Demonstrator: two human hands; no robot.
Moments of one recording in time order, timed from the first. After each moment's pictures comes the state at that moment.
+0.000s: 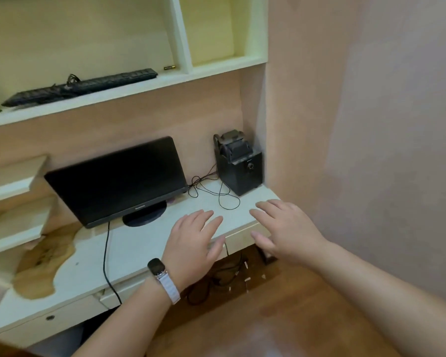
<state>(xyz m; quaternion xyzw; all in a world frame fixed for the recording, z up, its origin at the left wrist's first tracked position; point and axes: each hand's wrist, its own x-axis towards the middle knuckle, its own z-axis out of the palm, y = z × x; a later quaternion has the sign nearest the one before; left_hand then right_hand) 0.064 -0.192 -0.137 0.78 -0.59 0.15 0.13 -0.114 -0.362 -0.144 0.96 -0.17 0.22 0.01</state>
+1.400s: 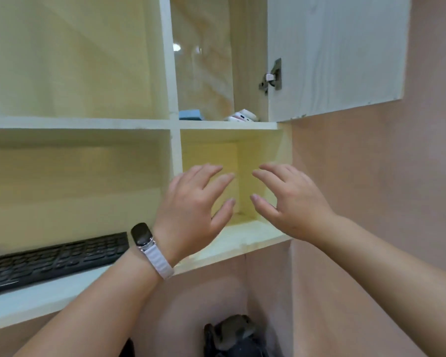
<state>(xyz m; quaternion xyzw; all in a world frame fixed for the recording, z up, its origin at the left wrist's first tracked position) 0.304 -0.535 0.168 0.55 -0.61 0.48 0.30 0.139 -0.680 0.167 0.83 -0.15 0.51 0.19</state>
